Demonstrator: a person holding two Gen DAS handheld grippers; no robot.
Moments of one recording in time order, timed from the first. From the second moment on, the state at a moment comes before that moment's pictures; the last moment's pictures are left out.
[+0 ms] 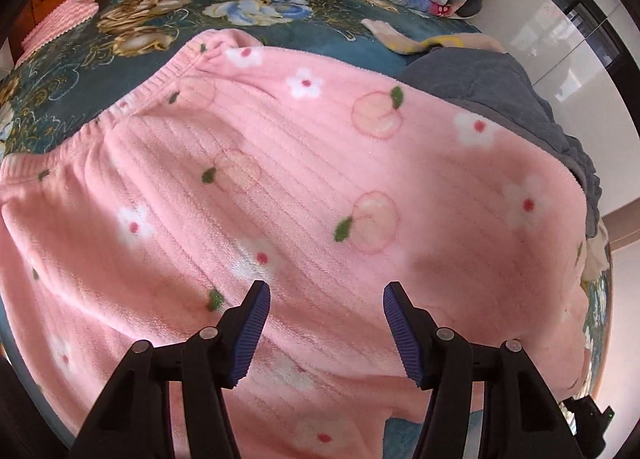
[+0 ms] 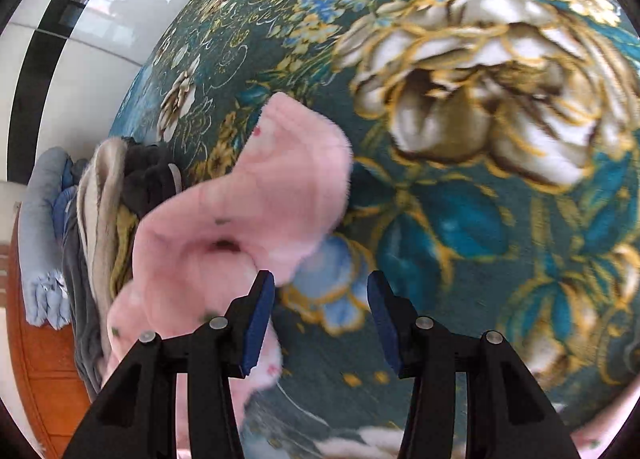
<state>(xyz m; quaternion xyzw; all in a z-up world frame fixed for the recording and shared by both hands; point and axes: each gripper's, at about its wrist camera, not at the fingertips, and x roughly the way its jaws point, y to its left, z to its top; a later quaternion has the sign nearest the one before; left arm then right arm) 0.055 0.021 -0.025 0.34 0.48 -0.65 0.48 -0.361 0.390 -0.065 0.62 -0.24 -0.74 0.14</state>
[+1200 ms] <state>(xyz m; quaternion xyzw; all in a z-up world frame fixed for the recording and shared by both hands) 0.066 0.037 -0.044 0.35 0.49 -0.64 0.48 -0.395 0.509 -0.001 0.57 -0.04 -0.82 -0.02</state>
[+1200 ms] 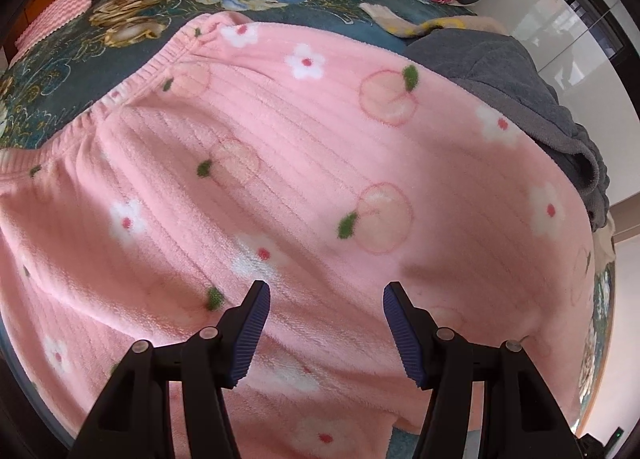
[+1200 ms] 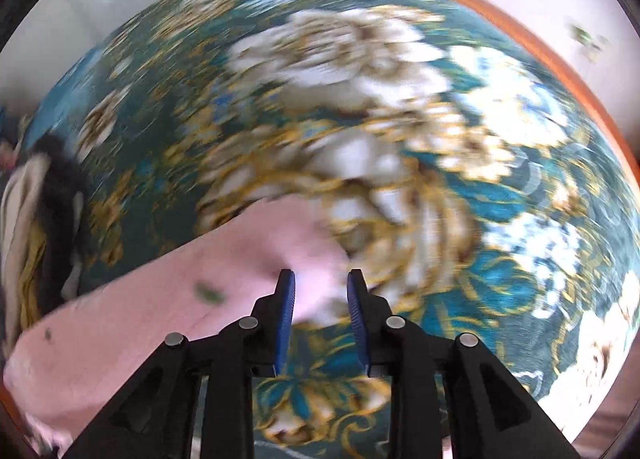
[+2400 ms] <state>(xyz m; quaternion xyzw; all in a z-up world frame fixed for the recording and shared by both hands) 0.083 0.051 -0.050 0.35 0.50 -0.63 0.48 -0.332 0.563 -0.044 0.59 -0.26 -0.77 0.05</state>
